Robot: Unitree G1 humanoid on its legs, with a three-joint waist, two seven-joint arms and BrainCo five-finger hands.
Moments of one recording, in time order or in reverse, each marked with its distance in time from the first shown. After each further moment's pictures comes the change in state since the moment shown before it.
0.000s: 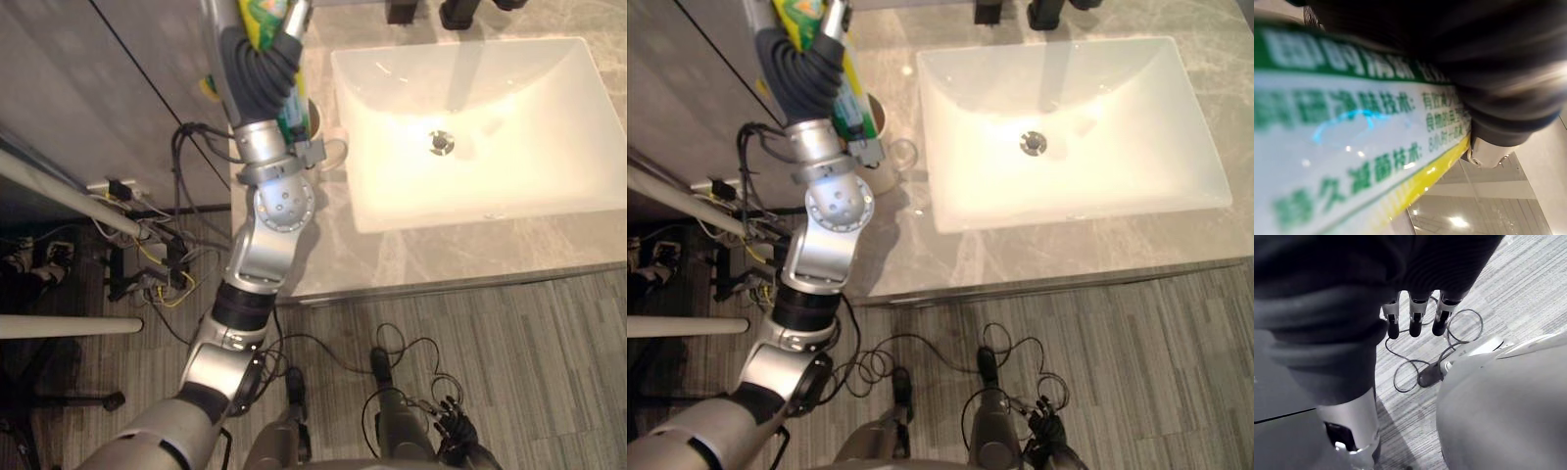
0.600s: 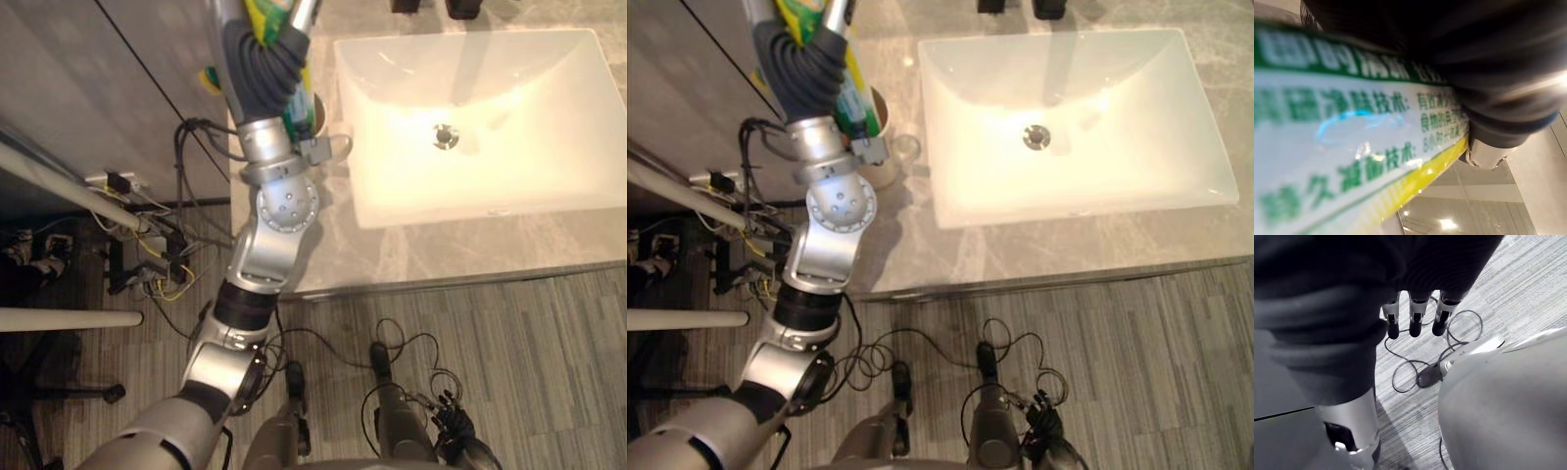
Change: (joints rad) left arm -0.016 -0.007 -0.017 0.000 0.000 -0.038 -0.002; right arm -0.017 -0.001 0.016 0.000 0.007 -0.002 -0.006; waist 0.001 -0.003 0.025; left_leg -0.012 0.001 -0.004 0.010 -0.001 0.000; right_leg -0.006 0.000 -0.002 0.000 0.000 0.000
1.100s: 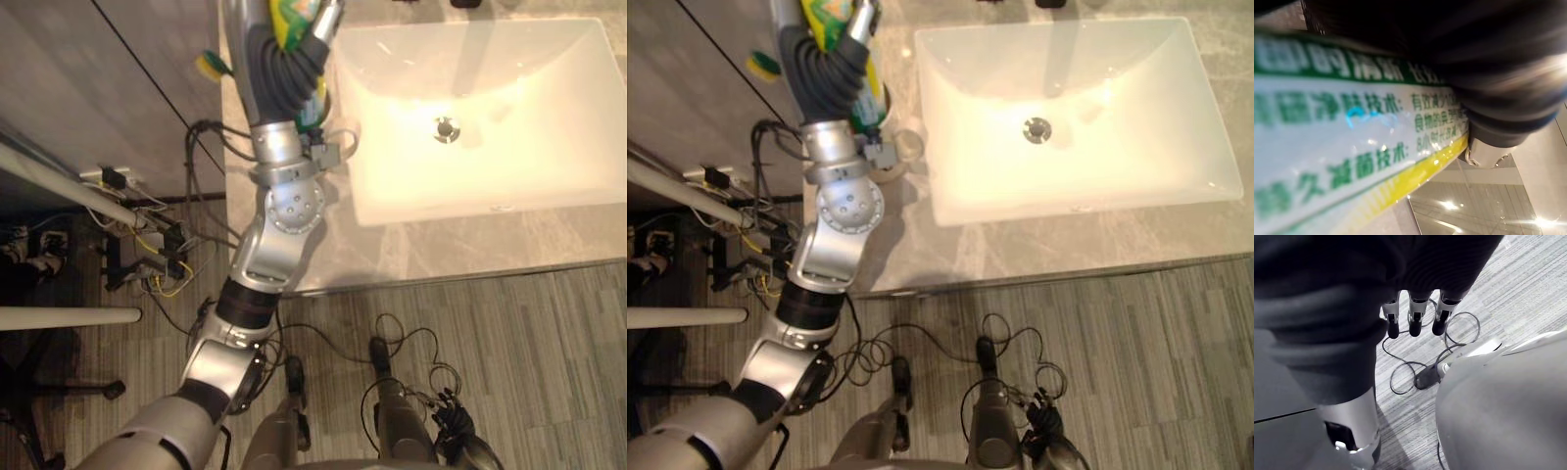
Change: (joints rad) left arm -0.007 0.001 -0.034 0.032 0.009 -0.009 -0.024; right arm -0.010 -0.002 0.002 0.000 0.003 0.000 -0.001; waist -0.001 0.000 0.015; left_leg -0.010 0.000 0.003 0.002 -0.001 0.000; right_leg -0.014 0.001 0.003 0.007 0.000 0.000
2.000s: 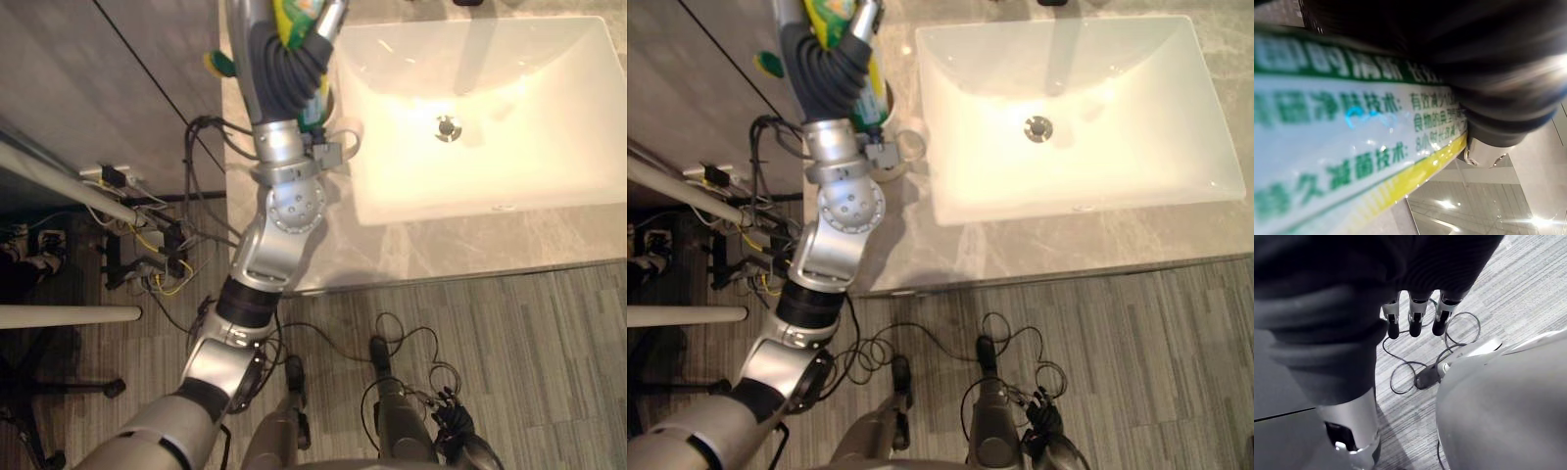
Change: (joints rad) left arm 0.002 0.010 -0.001 0.009 0.000 -0.012 -0.001; right arm -0.001 -0.001 0.003 0.000 0.000 0.000 -0.001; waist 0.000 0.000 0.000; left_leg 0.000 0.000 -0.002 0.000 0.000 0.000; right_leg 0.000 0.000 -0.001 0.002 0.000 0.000
